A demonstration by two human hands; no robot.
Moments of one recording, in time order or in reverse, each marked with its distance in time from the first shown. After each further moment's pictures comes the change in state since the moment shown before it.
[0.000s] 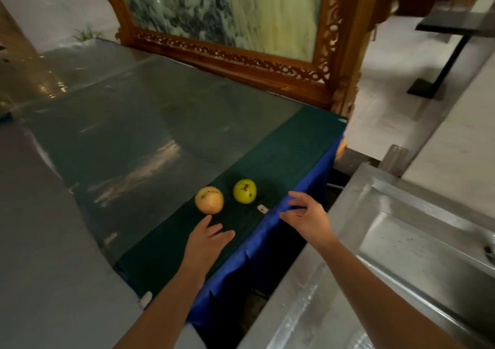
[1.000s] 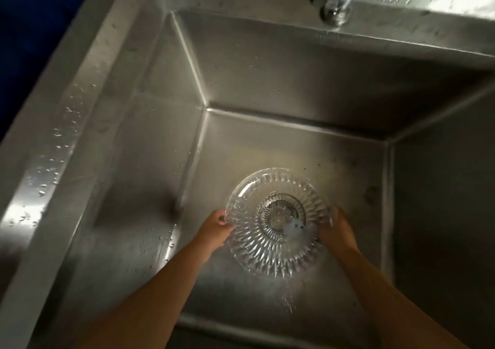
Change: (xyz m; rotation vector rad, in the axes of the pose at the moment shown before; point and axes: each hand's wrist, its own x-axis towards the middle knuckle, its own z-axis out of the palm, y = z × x) left_hand -0.007 -0.344 0.304 0.725 -0.524 -0.394; right_hand -0.210 0.447 -0.187 -0.238 0.396 0.830
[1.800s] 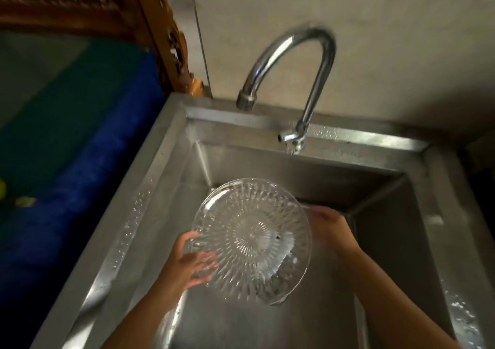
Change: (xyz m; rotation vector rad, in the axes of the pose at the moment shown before) left_hand -0.114 0.079 -0.098 -0.442 -0.086 0.319; right_hand -0.041 -0.148 -0.139 0.522 -0.053 -0.129
